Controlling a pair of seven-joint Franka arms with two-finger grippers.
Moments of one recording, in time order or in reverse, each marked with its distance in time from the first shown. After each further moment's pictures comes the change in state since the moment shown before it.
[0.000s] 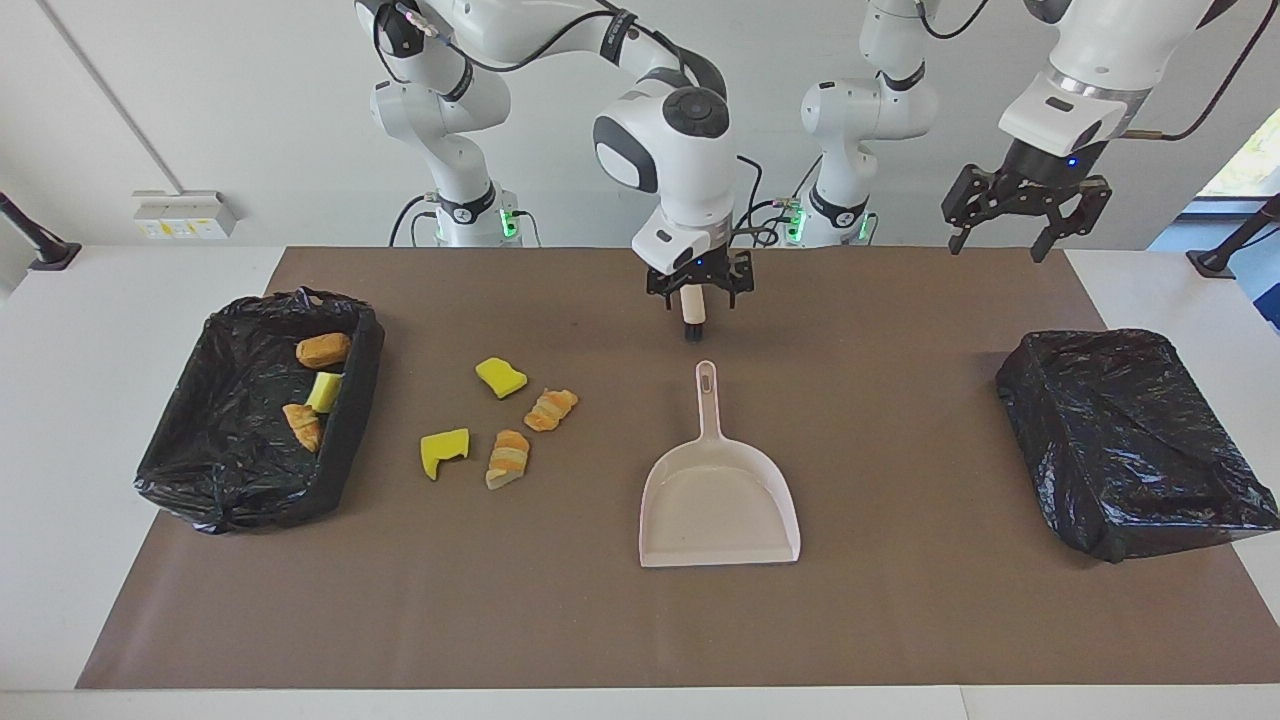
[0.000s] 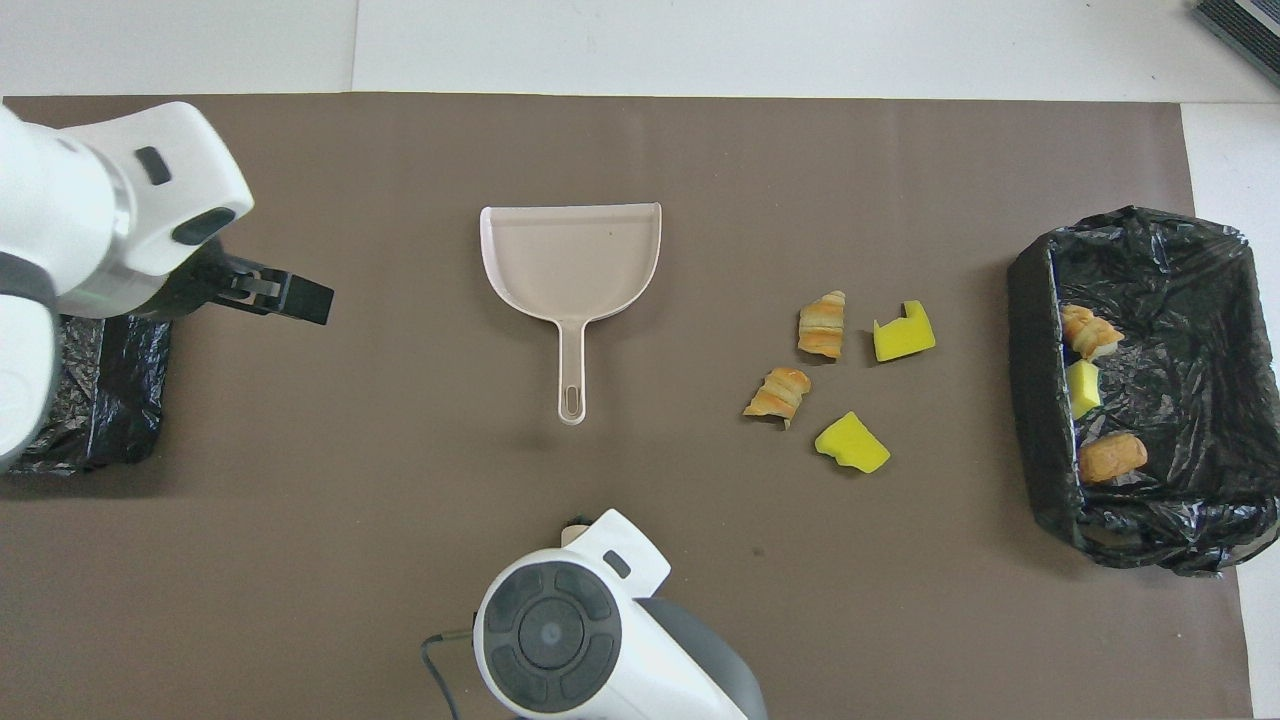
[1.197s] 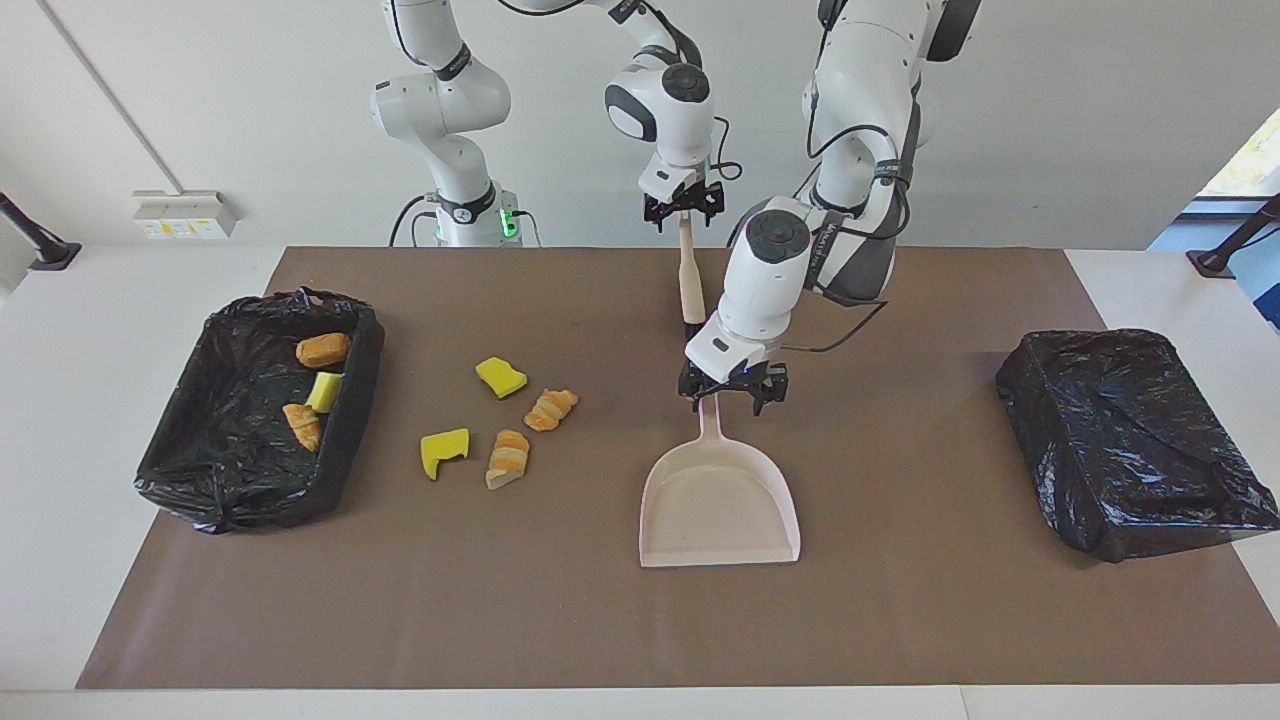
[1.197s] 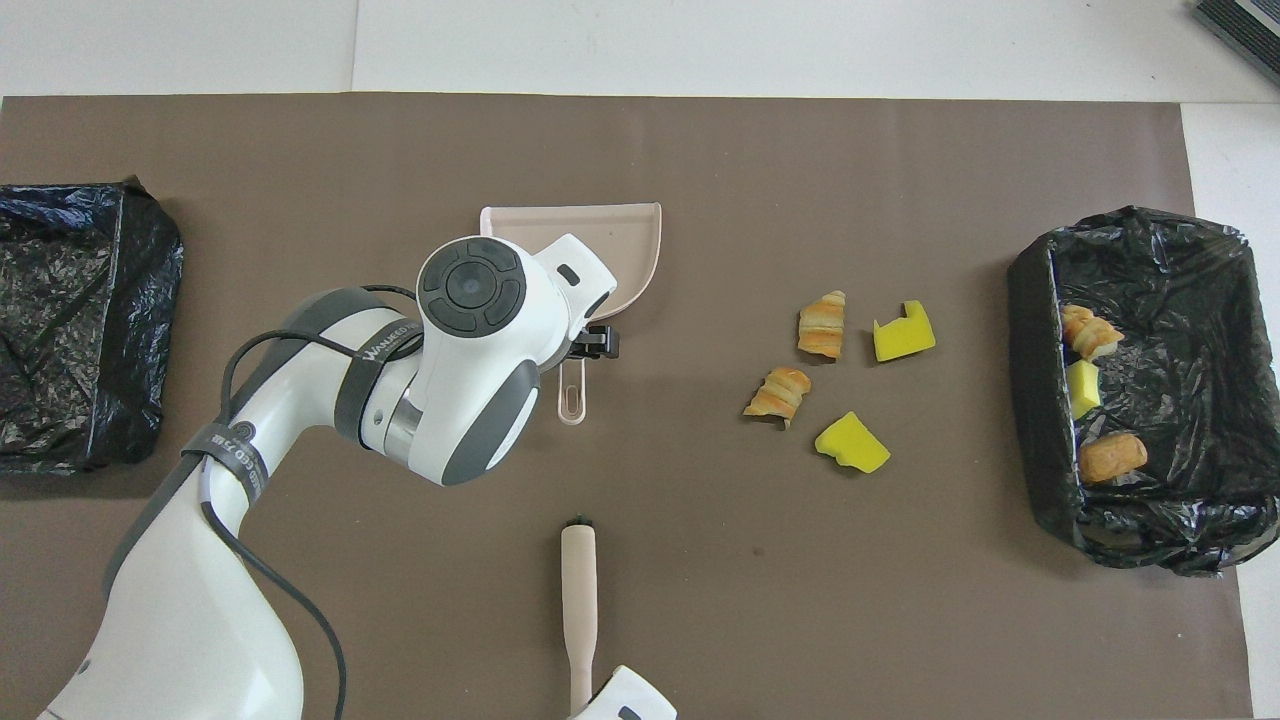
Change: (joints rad) left arm -0.282 0.267 -0.003 -0.215 0.001 0.489 -0.497; right arm 0.005 -0.146 0.187 -0.408 0.155 0.335 -0.058
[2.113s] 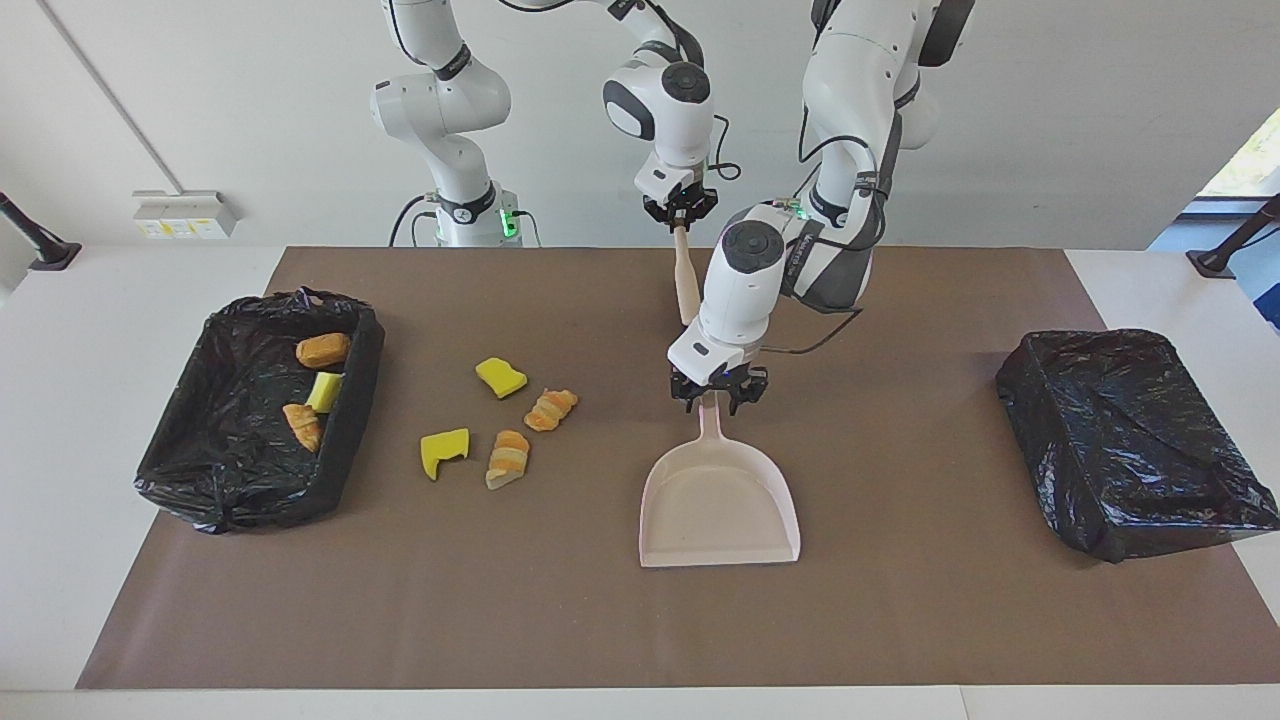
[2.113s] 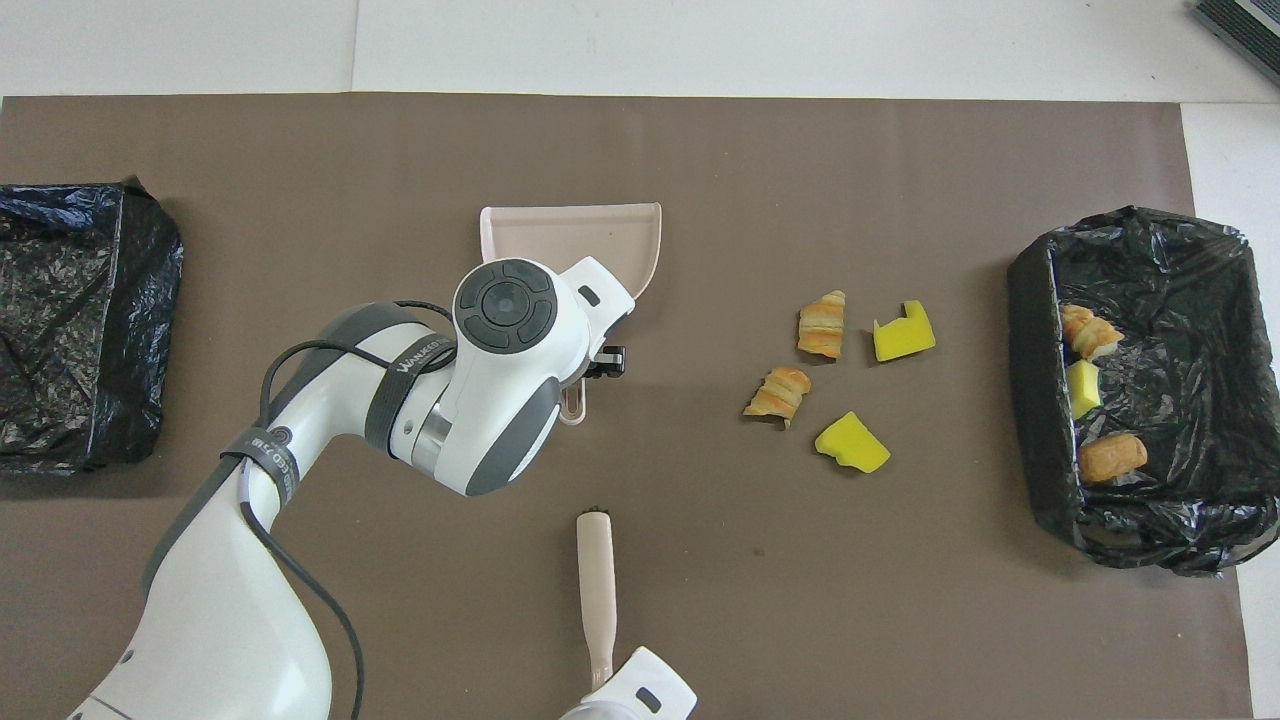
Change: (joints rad) left arm -0.021 0.016 0.001 -0.019 0.000 -0.004 -0.010; right arm -0.021 -0.056 -0.063 0.054 0.001 -0.195 -0.001
